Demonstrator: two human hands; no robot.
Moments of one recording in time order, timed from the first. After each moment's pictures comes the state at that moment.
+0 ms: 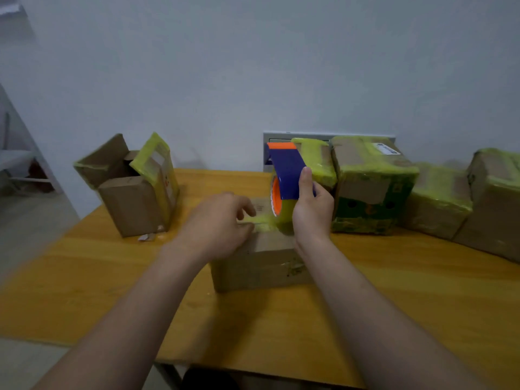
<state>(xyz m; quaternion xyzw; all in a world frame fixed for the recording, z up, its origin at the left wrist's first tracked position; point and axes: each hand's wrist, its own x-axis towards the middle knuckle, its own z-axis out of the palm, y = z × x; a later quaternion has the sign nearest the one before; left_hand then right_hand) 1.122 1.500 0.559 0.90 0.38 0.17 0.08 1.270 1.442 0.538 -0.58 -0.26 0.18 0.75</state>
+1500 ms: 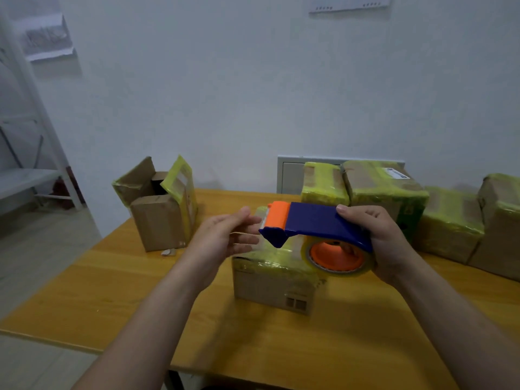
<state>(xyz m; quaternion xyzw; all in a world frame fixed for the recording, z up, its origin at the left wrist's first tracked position) 1.083 1.493 0.554 0.63 0.33 0.36 0.61 1.313 1.356 0.572 -0.52 -0.49 0.31 0.63</state>
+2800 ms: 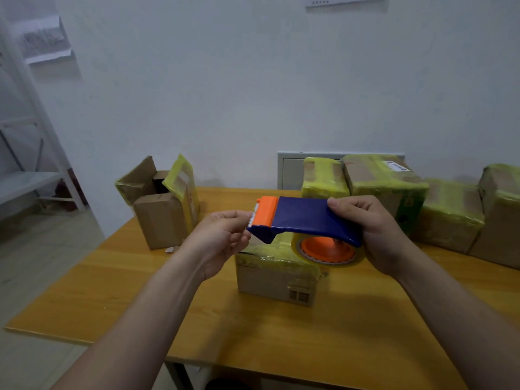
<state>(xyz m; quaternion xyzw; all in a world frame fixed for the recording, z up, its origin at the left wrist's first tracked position) 1.084 1.498 0.562 0.52 0.33 0.32 0.72 1.294 1.349 0.584 -0.50 -0.54 0.32 0.60</state>
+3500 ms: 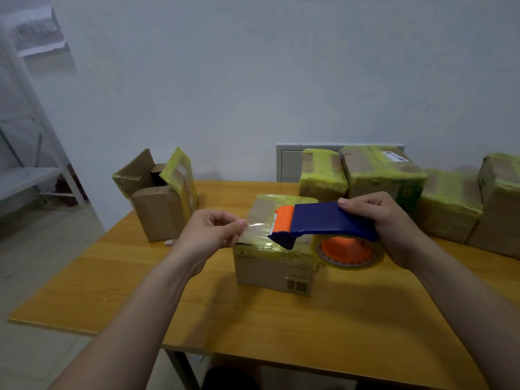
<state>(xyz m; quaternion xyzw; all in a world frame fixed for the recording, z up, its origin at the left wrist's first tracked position) 1.067 1.506 0.542 0.65 0.39 0.34 0.55 1.318 1.338 0.573 -0.59 -0.53 0.27 0.55</state>
